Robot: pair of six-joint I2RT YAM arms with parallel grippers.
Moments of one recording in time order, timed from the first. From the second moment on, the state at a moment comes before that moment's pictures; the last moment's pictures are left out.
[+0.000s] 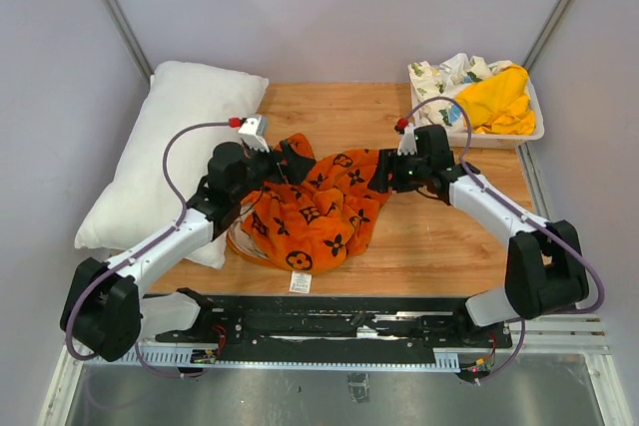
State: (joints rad) left arm -0.49 1.19 0.69 0.31 0.06 -0.48; right arm 0.33 1.46 1.01 -0.28 -0.36 0.25
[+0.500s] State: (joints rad) left arm -0.53 1.28 0.87 0.06 0.84 0.10; right arm 0.33 1.60 0.89 -0.18 -0.46 0.29
